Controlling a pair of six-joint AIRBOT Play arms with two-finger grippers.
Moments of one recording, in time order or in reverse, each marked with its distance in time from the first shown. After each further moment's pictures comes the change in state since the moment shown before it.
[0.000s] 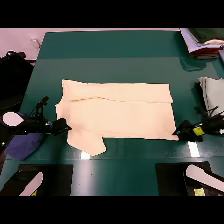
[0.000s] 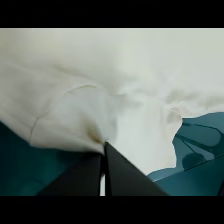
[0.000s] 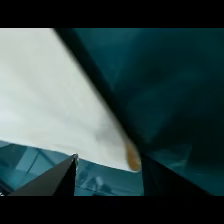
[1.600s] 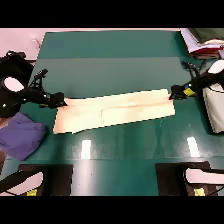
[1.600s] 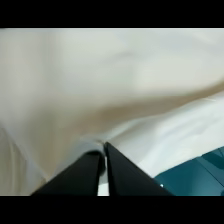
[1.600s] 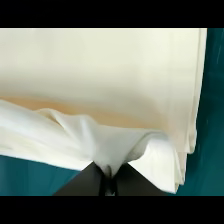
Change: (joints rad) left arm 0.000 -0.396 0.467 0.143 0.042 0.029; right arm 0.417 -0.266 0.715 -0.073 -0.055 0.049
